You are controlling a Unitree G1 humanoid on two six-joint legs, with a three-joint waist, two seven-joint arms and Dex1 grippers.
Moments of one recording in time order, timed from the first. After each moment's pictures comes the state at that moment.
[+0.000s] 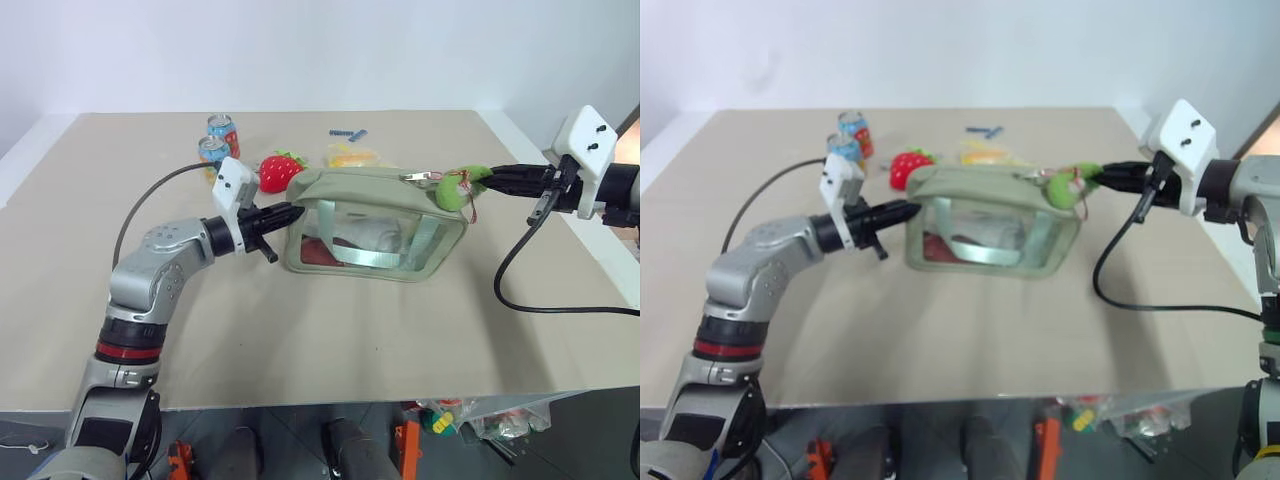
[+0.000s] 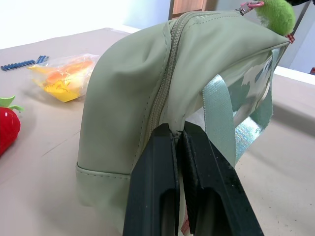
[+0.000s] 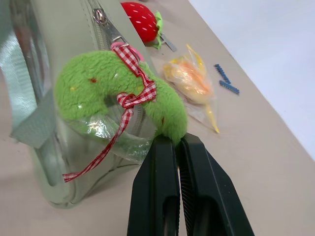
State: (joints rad) left arm -0.67 0.40 -0.01 -0.05 -0.49 0.63 -0.75; right arm -0.73 -1.07 -0.08 0.17 0.25 0.30 1.13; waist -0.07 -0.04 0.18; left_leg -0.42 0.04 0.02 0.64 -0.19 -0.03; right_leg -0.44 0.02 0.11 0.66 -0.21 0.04
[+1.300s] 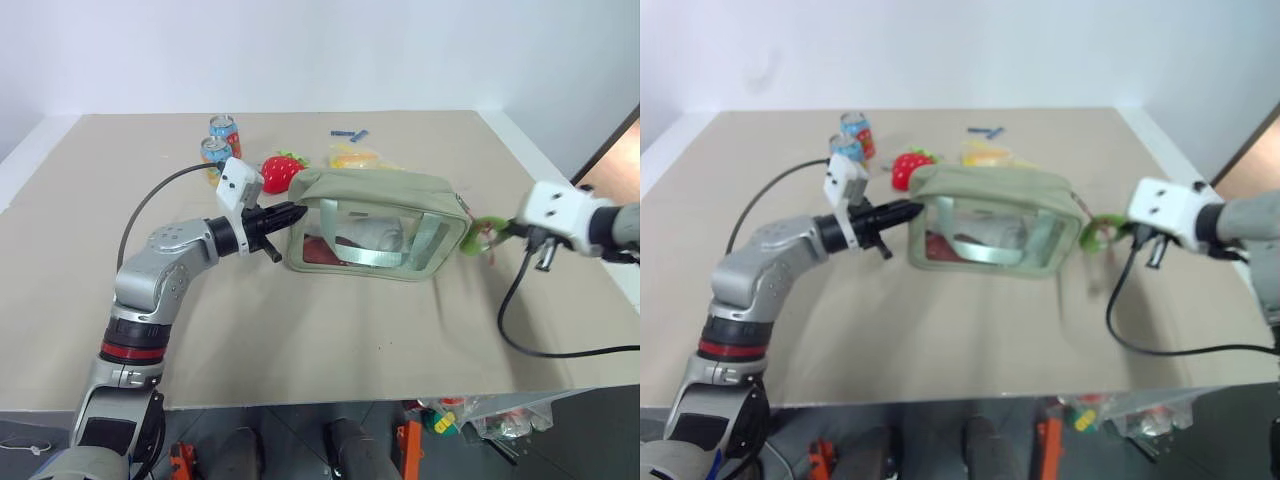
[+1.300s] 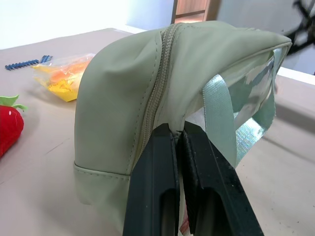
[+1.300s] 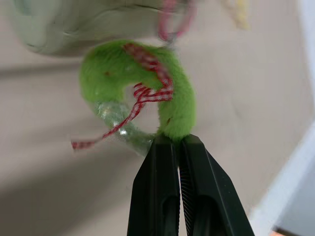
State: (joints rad) left arm -0.67 0.38 -0.01 -0.05 -0.48 0.63 -0.72; right arm -0.55 -1.11 0.09 0.15 -0.09 0.15 1.08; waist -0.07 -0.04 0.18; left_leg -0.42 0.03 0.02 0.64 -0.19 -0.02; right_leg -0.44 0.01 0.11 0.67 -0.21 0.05
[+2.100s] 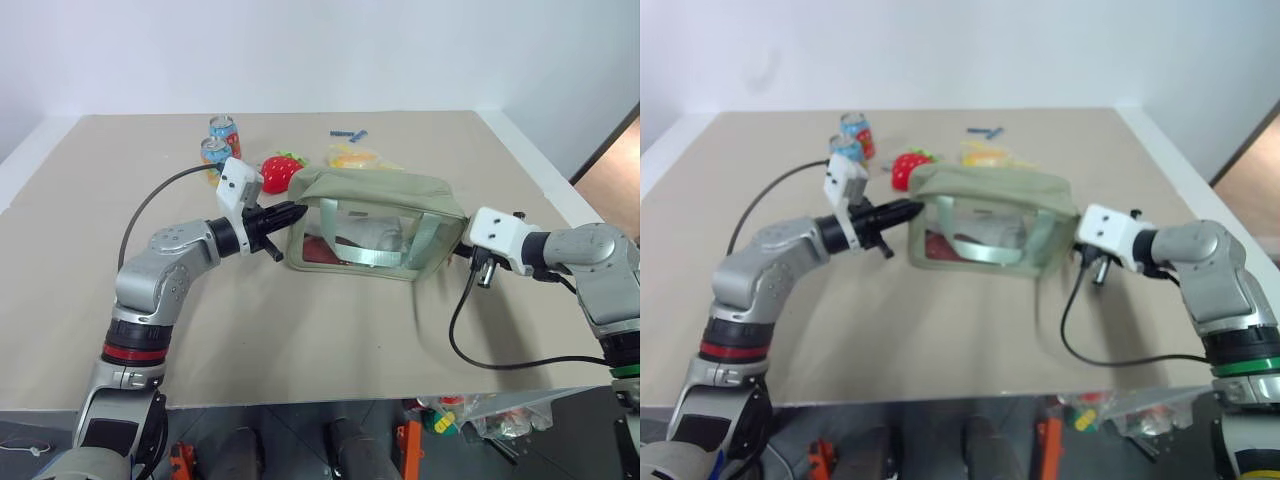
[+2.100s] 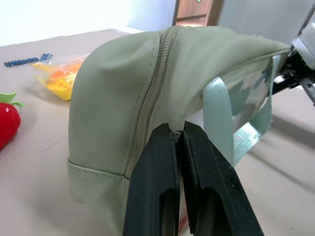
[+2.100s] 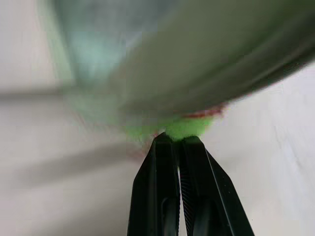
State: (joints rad) left arm -0.67 0.37 0.01 -0.06 -0.53 0.69 -0.70; right arm -0.57 -0.93 0.04 0.18 0.00 0.21 1.05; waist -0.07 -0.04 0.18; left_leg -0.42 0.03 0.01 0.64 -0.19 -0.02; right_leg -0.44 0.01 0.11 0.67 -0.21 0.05
